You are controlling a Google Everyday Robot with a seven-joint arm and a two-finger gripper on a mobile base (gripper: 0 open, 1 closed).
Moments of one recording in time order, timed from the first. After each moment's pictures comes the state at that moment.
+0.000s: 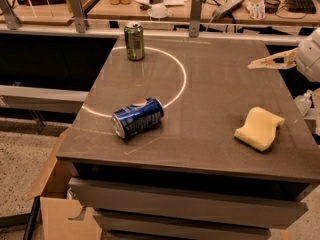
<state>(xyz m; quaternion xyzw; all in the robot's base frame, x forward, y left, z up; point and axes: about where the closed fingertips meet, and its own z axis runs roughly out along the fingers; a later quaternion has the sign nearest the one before) 0.480 -0.263 0.923 -0.87 0.47 0.01 0.16</state>
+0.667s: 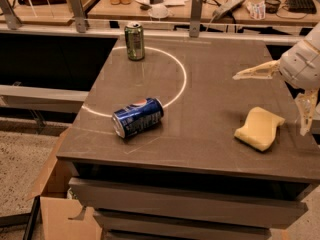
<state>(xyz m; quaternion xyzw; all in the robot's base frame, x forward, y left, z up) 0.498 -0.253 0.886 -0.91 0.37 0.07 0.19</state>
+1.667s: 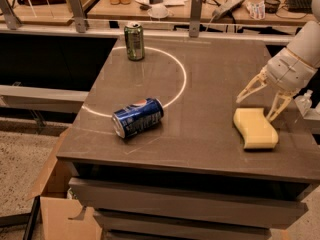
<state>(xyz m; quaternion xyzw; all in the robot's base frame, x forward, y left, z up) 0.540 -0.257 0.845 -0.91 0.36 0.10 0.19</state>
